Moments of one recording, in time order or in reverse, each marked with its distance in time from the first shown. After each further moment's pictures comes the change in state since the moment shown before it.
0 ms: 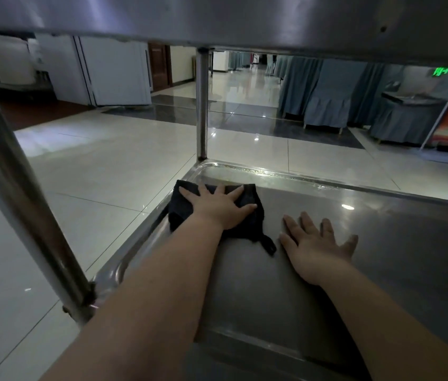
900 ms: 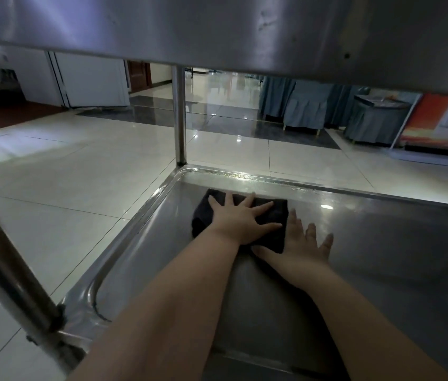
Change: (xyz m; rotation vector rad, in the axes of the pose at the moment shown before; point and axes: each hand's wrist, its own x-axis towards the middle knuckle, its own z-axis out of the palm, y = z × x) left_hand 0.008 0.064 0.012 -0.005 -0.024 0.312; right_hand -0.004 0.004 -0.002 0.135 0.096 0.070
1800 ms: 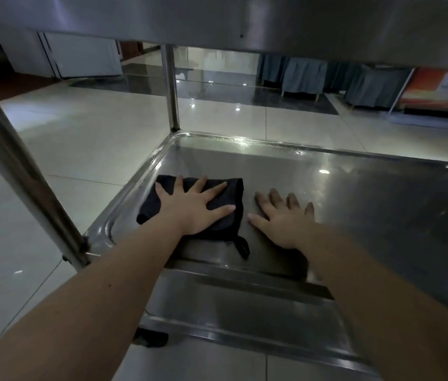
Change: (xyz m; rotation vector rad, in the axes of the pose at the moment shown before) left_hand -0.131 -0.024 -0.003 -0.039 -0.011 -0.157; right_hand -0.055 0.022 -0.017 -0.159 -0.201 -0.214
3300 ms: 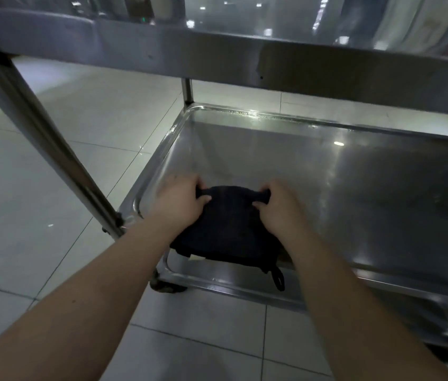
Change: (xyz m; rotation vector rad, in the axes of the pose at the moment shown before) left_hand -0.077 0.000 -0.027 -0.270 0.147 -0.155; right_hand -0.059 -0.047 -0.018 0.576 0.174 0.101
